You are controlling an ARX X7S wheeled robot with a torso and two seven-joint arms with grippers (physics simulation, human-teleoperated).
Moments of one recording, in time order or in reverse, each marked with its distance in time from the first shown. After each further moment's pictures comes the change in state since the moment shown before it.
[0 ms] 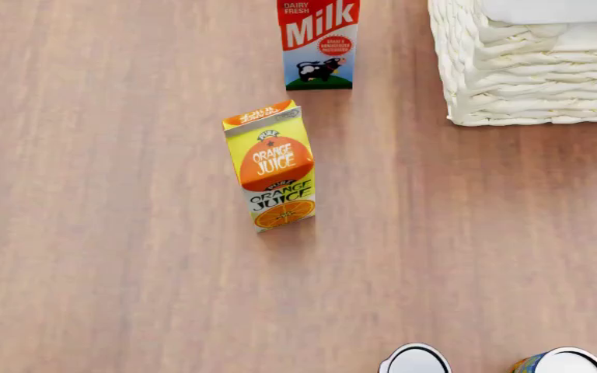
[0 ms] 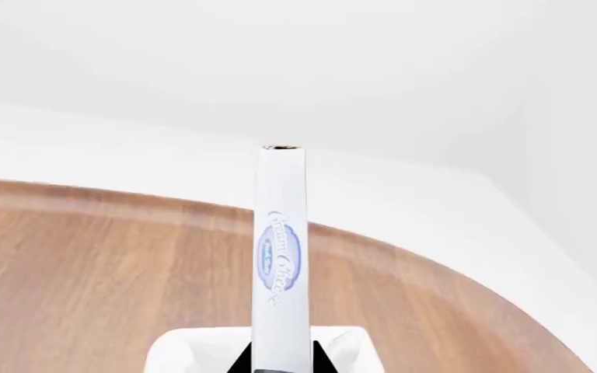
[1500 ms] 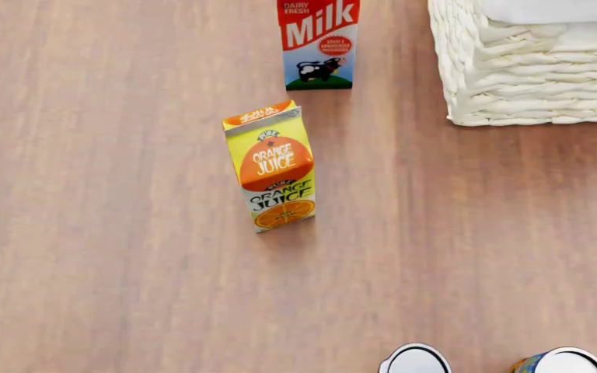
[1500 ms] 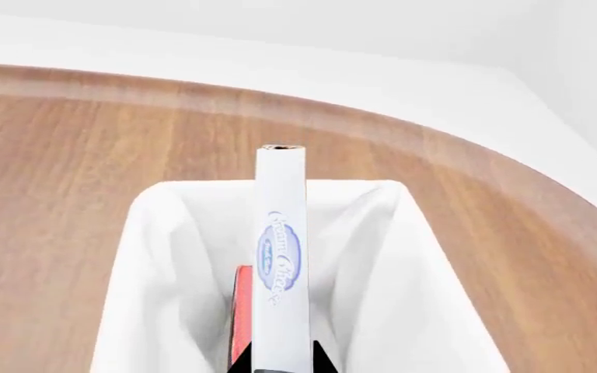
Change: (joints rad) left arm 0.009 -0.008 -0.003 0.001 -0.003 0.014 -0.003; right arm -0.270 0.028 0.047 0.007 0.053 -0.046 0.046
